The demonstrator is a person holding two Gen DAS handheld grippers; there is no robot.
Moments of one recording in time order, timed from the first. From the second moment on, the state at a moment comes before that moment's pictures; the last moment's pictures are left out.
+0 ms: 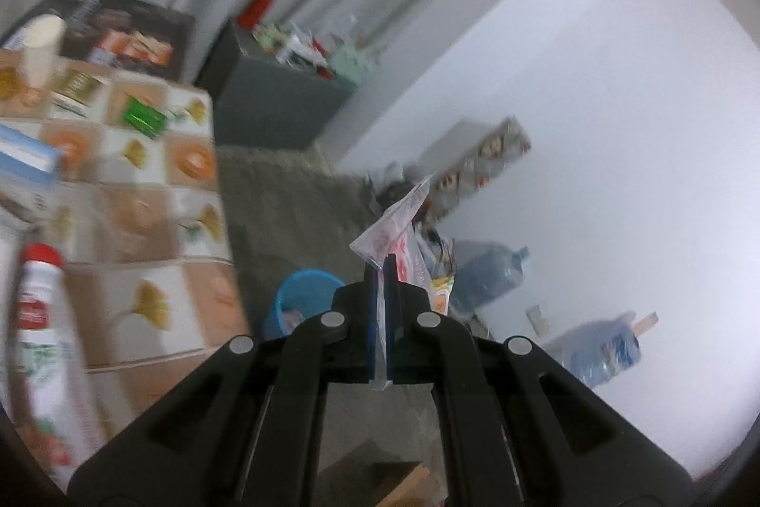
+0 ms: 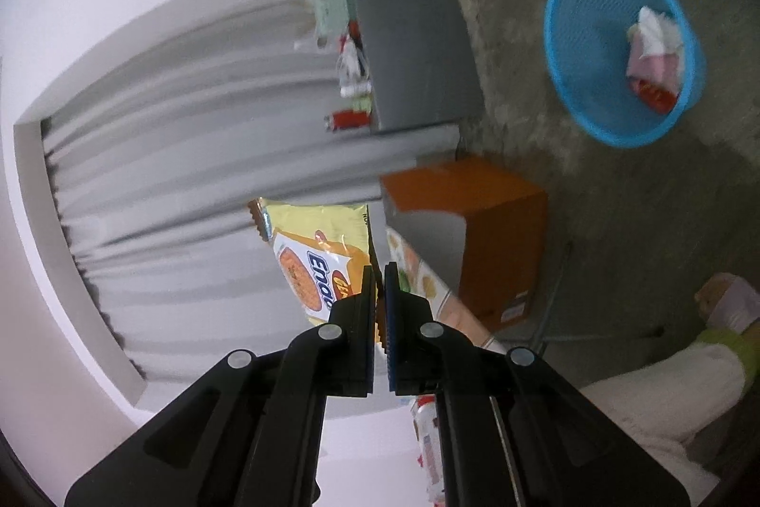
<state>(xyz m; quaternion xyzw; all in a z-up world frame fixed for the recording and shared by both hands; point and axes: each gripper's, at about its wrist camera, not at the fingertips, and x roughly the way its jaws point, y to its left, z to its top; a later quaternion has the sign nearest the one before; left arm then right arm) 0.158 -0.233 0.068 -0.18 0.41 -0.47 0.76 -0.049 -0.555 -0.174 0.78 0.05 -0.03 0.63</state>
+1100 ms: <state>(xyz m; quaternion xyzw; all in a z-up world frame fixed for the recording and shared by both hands) 0.196 -0.558 -0.194 -0.04 0.61 -0.39 0.69 -0.030 -0.696 -0.331 0.66 0.27 -0.32 0.63</state>
